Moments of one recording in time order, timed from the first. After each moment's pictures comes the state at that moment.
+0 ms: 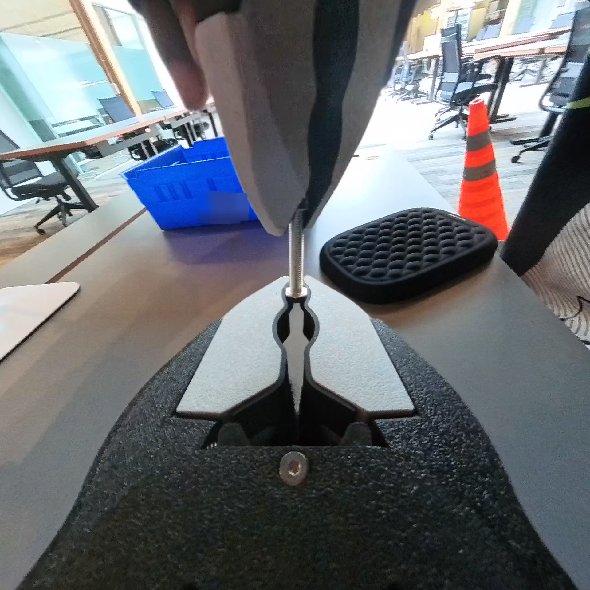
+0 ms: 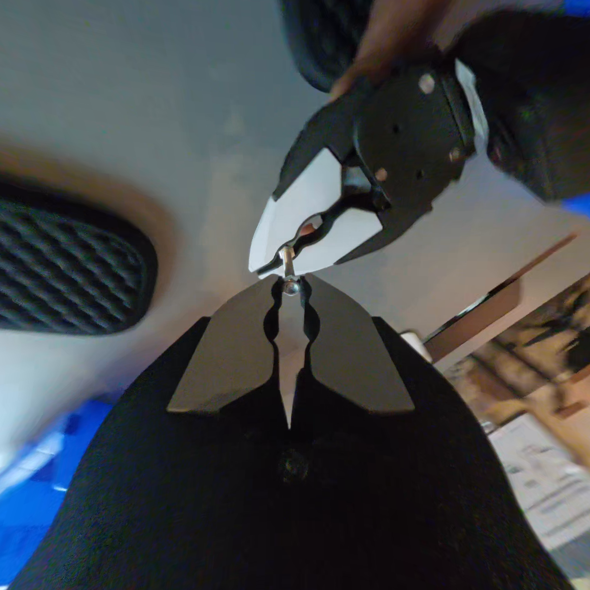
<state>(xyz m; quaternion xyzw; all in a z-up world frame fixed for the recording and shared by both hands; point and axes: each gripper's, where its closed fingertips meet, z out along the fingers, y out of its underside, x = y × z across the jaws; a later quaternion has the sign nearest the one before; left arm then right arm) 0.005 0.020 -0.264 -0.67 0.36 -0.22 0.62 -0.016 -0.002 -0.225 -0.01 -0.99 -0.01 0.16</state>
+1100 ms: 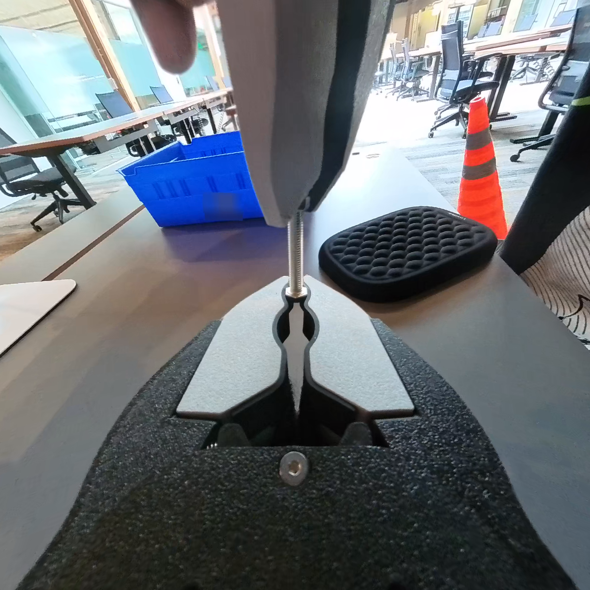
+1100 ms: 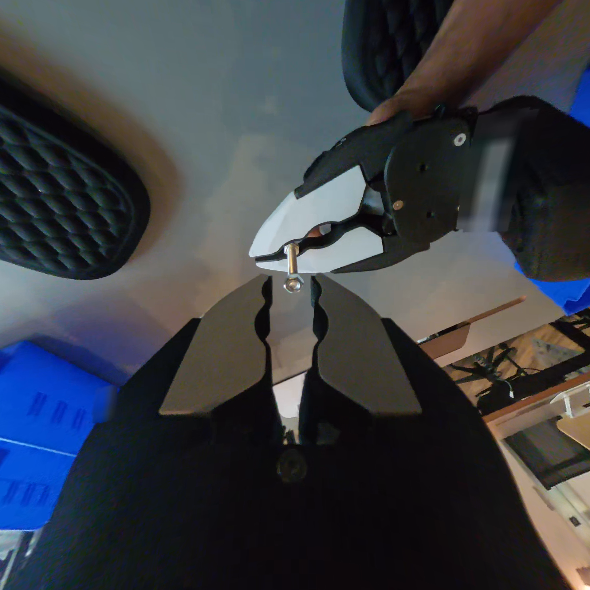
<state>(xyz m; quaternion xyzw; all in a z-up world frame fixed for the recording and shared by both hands) 0.004 0.022 -0.265 -0.67 0.36 -0.22 0.61 -0.014 -0.003 -0.221 0.14 -0.98 -0.05 0.14</state>
